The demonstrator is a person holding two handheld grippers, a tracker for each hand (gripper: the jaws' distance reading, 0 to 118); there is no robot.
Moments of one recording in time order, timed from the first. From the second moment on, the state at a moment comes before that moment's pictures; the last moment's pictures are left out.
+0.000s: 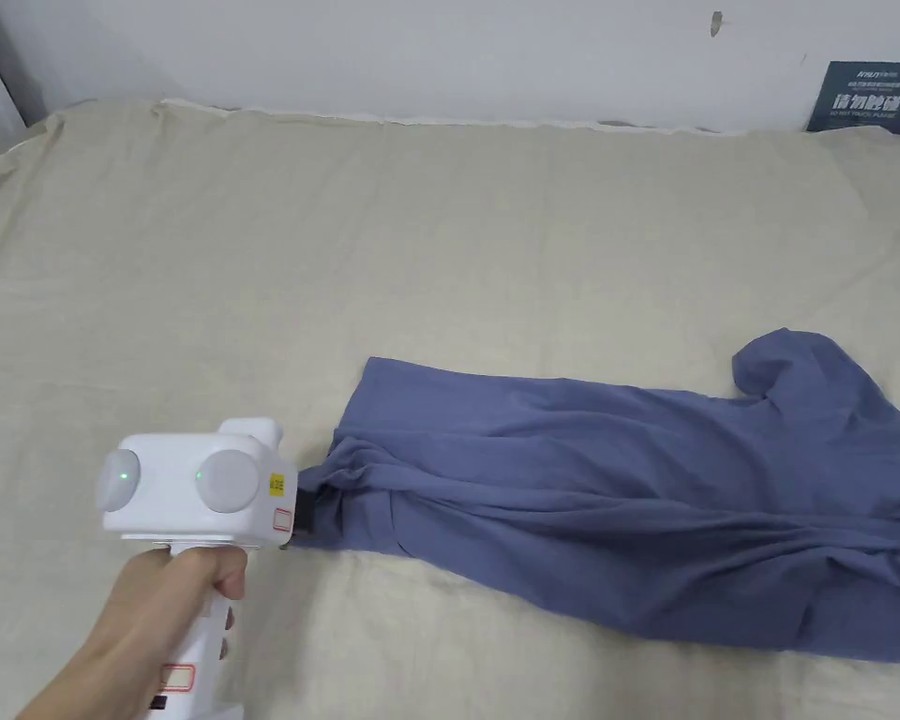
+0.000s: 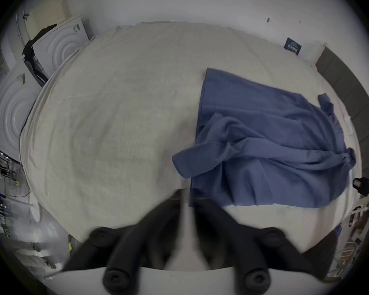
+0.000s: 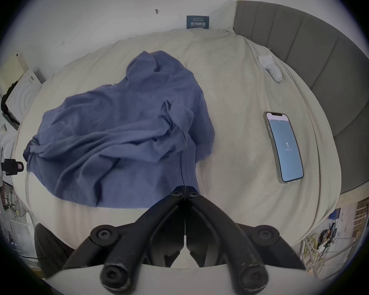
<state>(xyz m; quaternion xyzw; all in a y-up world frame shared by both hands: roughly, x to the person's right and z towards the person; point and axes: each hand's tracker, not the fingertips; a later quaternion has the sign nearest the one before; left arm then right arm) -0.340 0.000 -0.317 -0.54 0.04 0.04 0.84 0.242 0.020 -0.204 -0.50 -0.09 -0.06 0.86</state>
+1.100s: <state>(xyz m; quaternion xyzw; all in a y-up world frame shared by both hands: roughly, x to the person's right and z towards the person) -0.320 0.021 -0.314 -0.55 0.02 0.03 0.84 0.235 -0.002 -0.236 -0.54 -0.06 -0.09 0.83</state>
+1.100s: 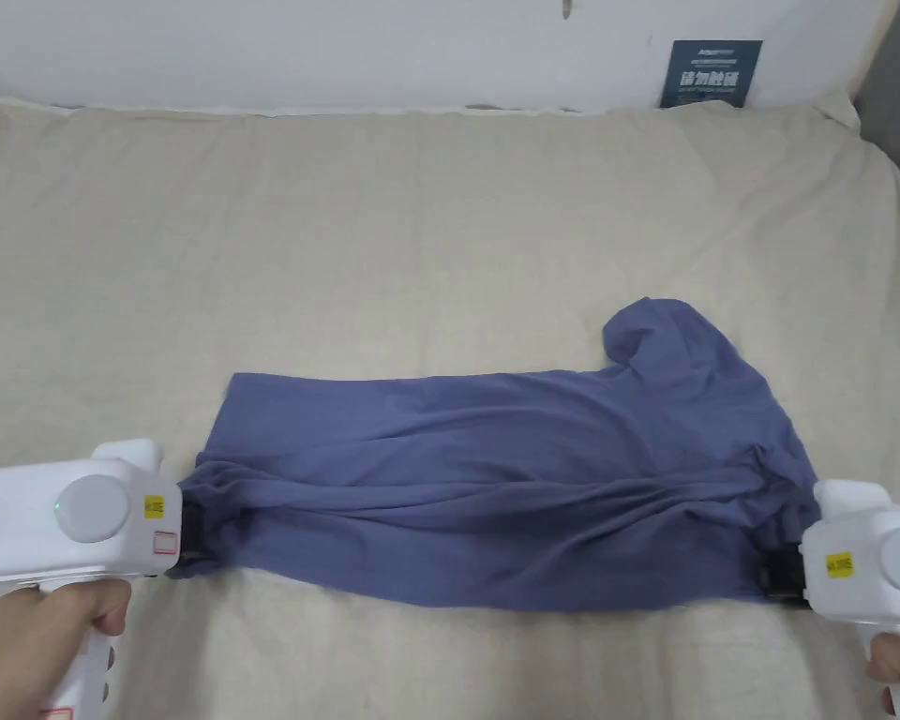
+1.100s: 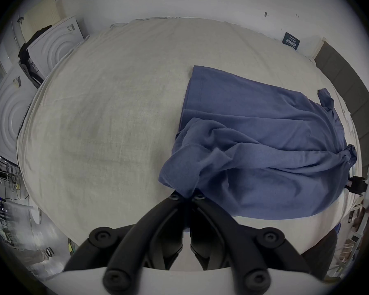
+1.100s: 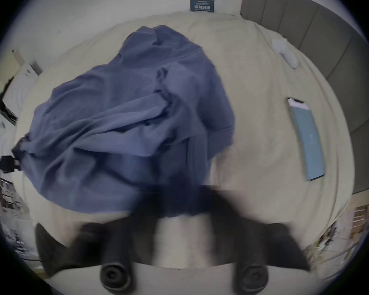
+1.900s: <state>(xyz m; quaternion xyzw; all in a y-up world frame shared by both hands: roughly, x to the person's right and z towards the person) -0.360 0.004 -0.180 -0.58 0.00 0.02 0.82 0.226 0.008 -0.114 -0.57 -0.04 -0.11 0.81</state>
